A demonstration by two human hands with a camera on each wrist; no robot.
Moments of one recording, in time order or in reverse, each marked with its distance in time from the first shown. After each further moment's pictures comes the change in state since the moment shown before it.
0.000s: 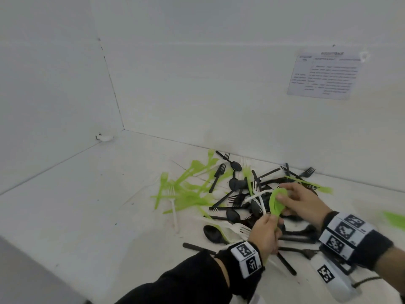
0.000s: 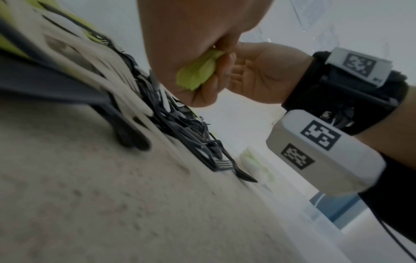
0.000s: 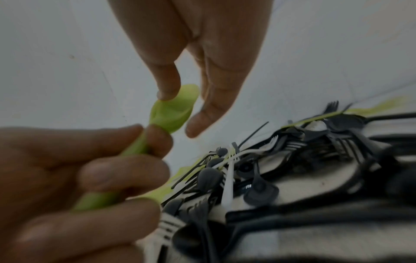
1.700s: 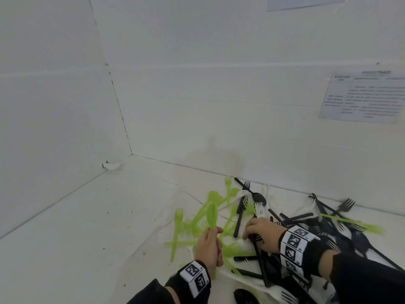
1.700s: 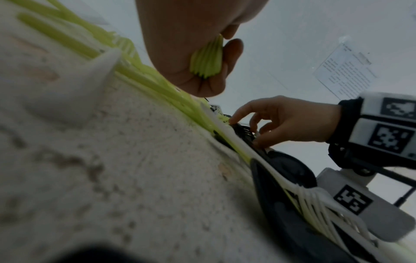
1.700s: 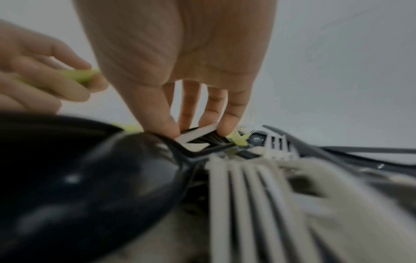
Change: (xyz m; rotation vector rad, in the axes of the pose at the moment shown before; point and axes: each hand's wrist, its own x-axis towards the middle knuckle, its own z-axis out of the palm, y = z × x) left_hand 0.050 0.036 -0.185 -0.079 0.435 0.094; right_hand 0.137 -0.003 0.114 -0.946 -0.528 -0.397
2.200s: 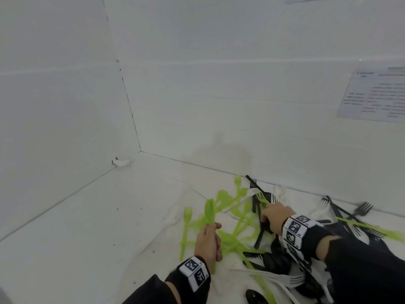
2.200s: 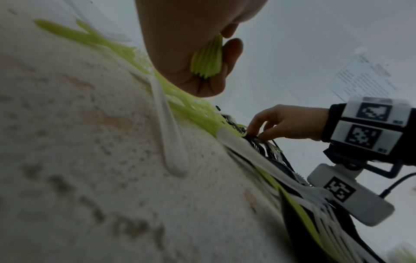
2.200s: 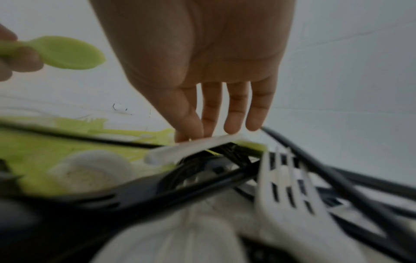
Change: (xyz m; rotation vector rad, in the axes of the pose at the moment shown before) left_hand 0.013 0.007 -0.019 -0.049 0.066 0.008; right_hand 0.026 -0.005 -0.037 -0.239 -0.084 0.355
